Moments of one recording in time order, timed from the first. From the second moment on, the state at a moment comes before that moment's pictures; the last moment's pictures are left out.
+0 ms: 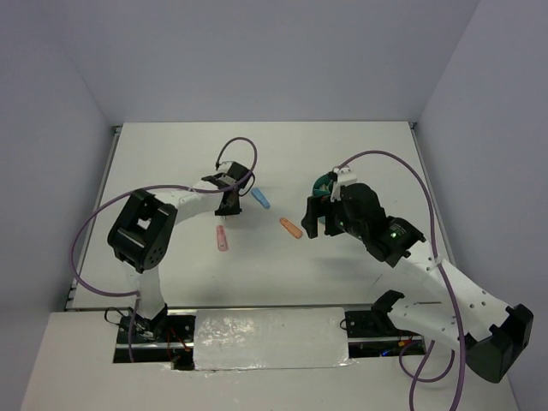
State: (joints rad) left arm -0.53 1.88 1.21 -0.47 -0.41 -0.61; right arm 0.66 0.92 0.86 -0.52 0.09 0.34
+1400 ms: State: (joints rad) left arm -0.94 1.08 0.64 0.21 0.03 -0.13; right arm 0.82 1.06 0.76 -0.08 -0.08 0.80
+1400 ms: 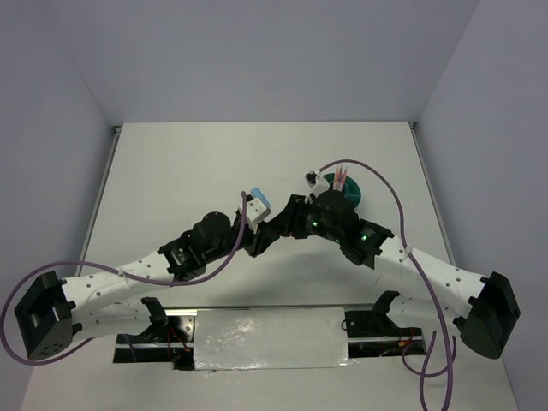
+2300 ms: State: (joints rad) left arm -0.94 1.02 1.17 -0.81 -0.61 -0.53; right arm 0.37 0.93 0.73 -0.40 0.67 1.01
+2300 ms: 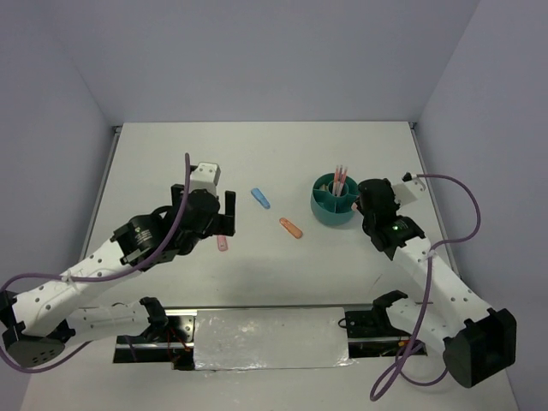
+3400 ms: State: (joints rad) left arm -0.94 0.80 0.97 -0.82 -0.62 -0.46; right arm 0.34 1.17 0.76 -0.24 0.56 0.98
